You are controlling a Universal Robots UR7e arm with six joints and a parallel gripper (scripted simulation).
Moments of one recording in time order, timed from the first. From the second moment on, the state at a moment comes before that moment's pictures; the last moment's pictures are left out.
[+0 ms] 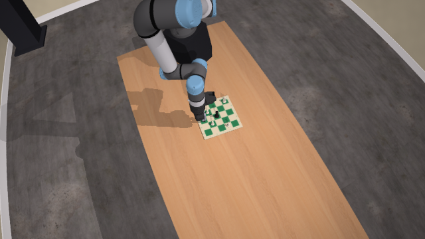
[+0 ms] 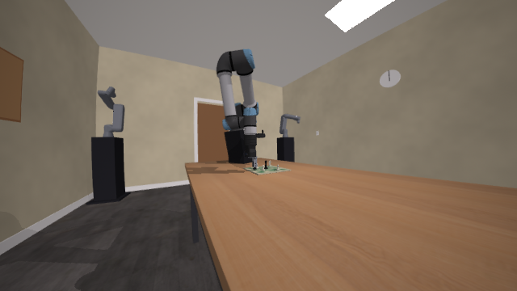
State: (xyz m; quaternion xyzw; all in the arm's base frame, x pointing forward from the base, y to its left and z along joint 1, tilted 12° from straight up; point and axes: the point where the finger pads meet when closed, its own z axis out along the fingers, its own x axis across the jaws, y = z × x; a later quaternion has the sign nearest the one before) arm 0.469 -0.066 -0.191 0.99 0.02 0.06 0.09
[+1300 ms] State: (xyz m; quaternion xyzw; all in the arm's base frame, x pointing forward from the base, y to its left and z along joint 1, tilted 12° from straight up) arm 0.469 -0.066 -0.195 0.99 0.02 0.06 0.09
